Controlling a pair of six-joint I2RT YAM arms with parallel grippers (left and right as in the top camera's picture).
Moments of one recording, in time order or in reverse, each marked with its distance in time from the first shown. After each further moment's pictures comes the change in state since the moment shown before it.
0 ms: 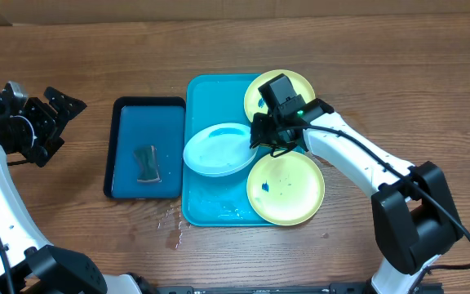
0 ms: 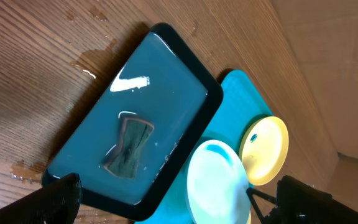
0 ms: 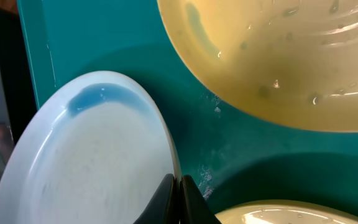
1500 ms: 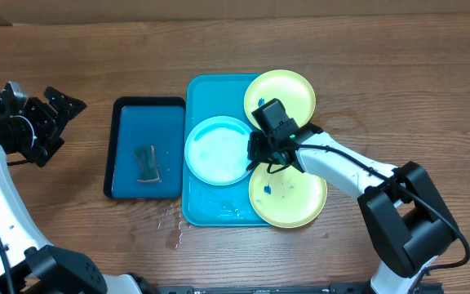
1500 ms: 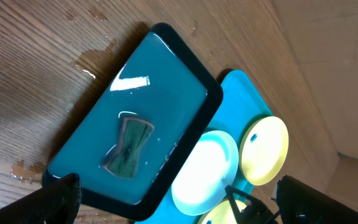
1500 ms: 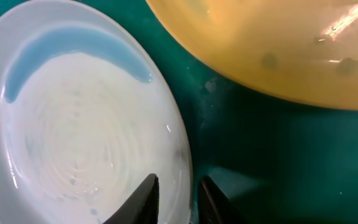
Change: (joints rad) left arm 0.000 0.000 0.000 0.000 0.000 0.000; right arm 0.056 0.000 -0.191 0.215 0.073 0.015
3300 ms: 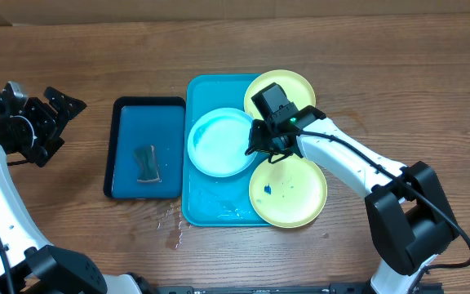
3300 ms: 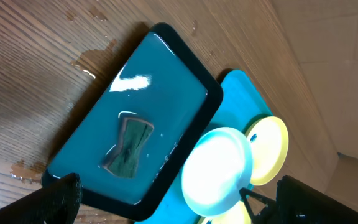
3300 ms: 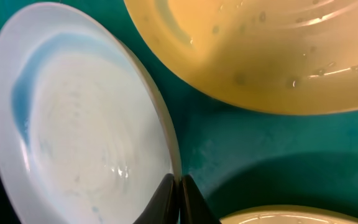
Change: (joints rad) left arm 0.000 0.000 0.000 0.000 0.000 0.000; right arm -0.019 0.007 0.157 -0.211 0.023 0.037
